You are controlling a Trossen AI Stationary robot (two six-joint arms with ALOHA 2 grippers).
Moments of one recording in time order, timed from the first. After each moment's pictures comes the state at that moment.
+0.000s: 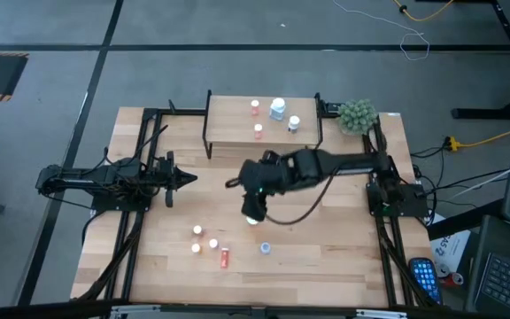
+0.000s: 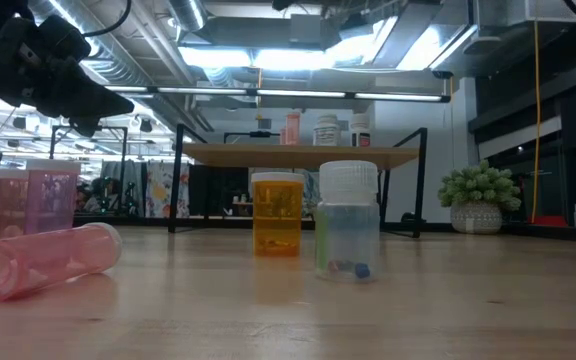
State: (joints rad) left arm 0.00 0.07 0.08 -0.08 -0.17 -0.18; right arm 0.19 2.06 2.33 -1.25 0.25 0.45
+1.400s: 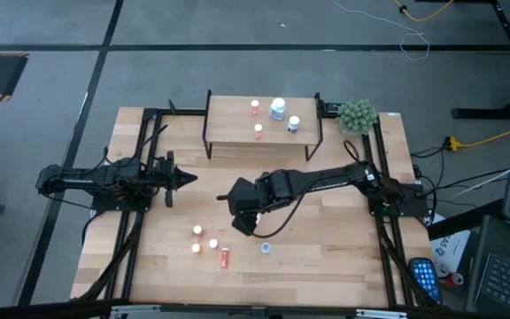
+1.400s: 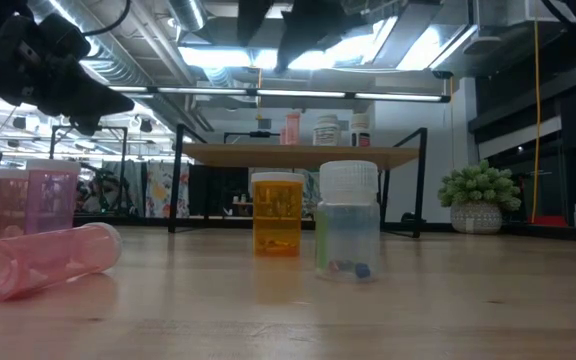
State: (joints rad) left arm 0.00 0.07 0.08 -0.07 -0.17 -0.18; right arm 0.23 2.22 2.33 -1.31 0.19 0.71
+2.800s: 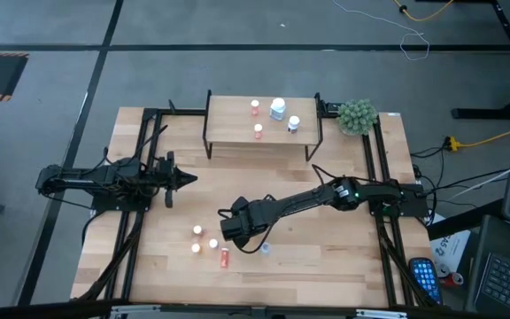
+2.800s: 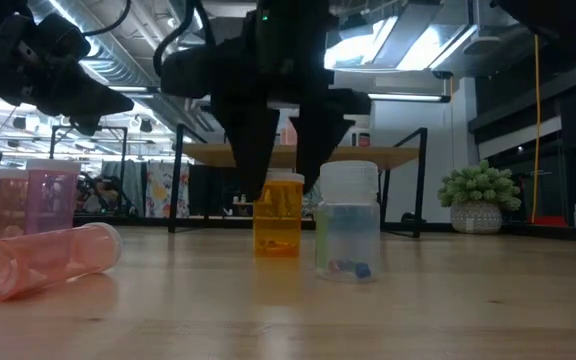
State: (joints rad) left arm 0.00 0.07 0.08 -0.07 -0.16 -0.18; right arm 0.28 2.49 2.33 -1.37 0.24 1.04
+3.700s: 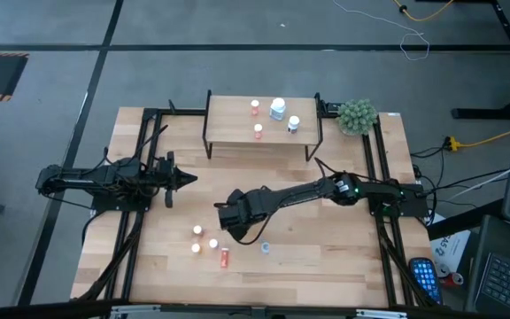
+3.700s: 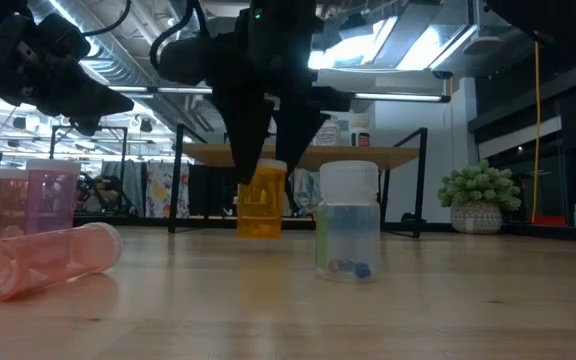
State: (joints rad) left arm 0.00 0.07 0.08 -0.07 -0.16 -0.18; right arm 0.23 2.47 2.36 -1.35 0.24 0.92
